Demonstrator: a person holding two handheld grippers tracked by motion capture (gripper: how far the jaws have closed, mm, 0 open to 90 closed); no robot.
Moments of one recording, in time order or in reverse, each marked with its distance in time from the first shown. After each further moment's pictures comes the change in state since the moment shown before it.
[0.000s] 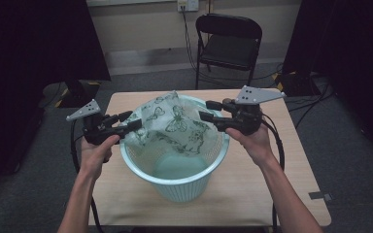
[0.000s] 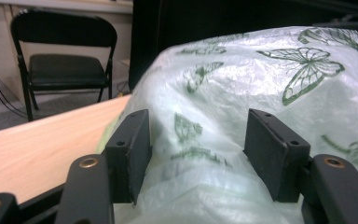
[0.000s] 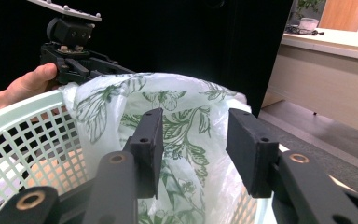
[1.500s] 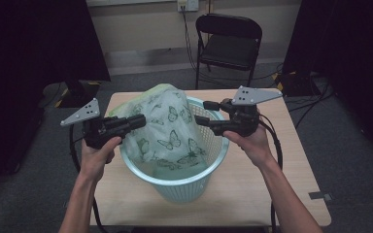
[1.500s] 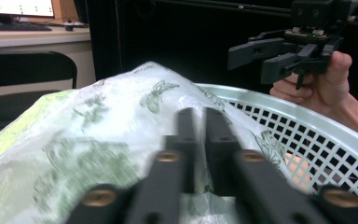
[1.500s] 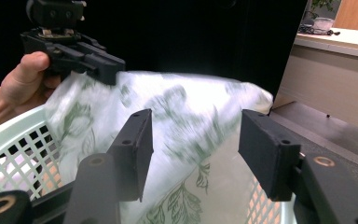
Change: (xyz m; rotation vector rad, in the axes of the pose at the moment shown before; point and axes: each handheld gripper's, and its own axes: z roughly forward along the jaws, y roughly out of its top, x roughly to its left) left arm -0.034 0.020 -0.005 -0.059 -0.139 0.111; right arm 0.009 0.007 0.001 0.001 0.040 -0.004
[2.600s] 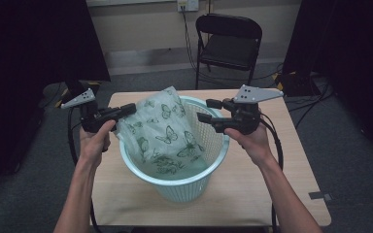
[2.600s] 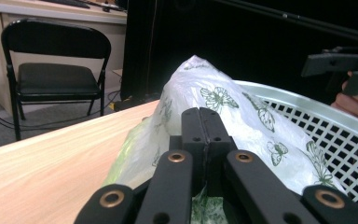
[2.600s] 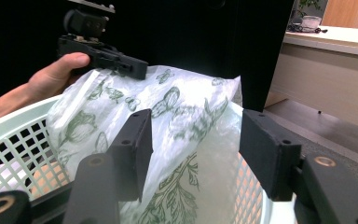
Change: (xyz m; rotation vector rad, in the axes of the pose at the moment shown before) left arm 0.051 -0.005 0.002 -0.002 0.089 -0.123; right arm -0.009 -0.005 0.001 -0.005 -0.035 0.025
